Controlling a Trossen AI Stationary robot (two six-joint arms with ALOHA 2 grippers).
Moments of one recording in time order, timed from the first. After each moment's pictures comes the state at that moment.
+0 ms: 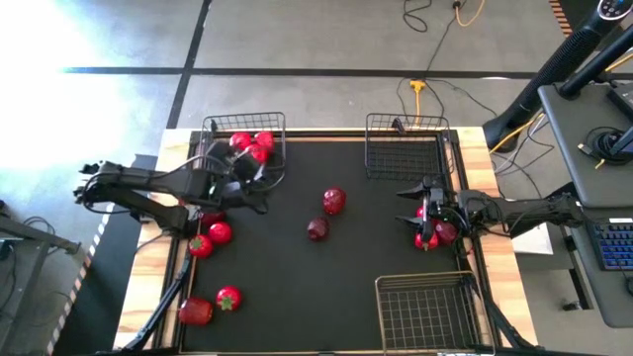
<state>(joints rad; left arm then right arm) -0.08 1.20 1.07 -0.89 -1.12 -0.38 0.01 0.16 0.01 0.04 0.16 0.18</state>
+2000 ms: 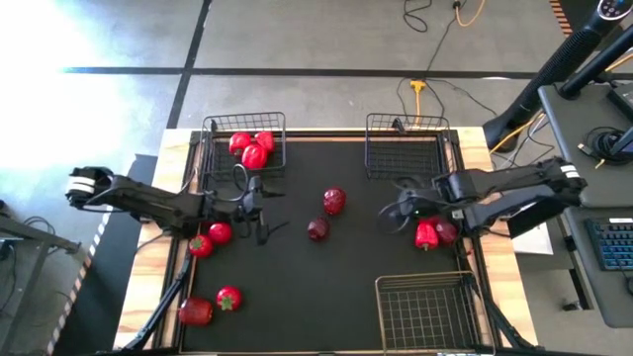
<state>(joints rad) -0.04 1.09 0.31 0.51 -0.22 -0.02 0.11 1.17 1.04 -1.19 0.13 1.14</state>
